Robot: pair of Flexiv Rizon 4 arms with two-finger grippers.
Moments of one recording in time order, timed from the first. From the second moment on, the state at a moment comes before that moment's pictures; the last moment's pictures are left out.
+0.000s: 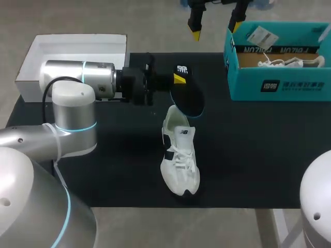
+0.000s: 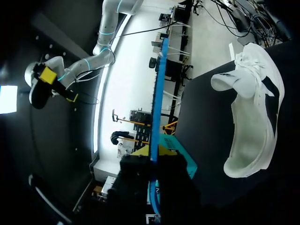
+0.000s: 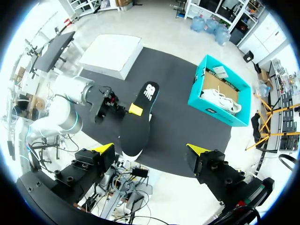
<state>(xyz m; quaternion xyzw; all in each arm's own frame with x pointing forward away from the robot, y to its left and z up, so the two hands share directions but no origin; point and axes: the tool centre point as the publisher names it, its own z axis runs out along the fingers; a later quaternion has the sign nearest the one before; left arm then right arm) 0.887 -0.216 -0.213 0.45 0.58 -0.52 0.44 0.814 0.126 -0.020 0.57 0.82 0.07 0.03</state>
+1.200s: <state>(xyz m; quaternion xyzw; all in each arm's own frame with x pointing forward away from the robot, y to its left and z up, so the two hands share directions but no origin) 0.879 -0.203 -0.200 0.26 0.65 -0.70 0.15 0.814 0.126 -0.020 0.57 0.82 0.07 0.03</state>
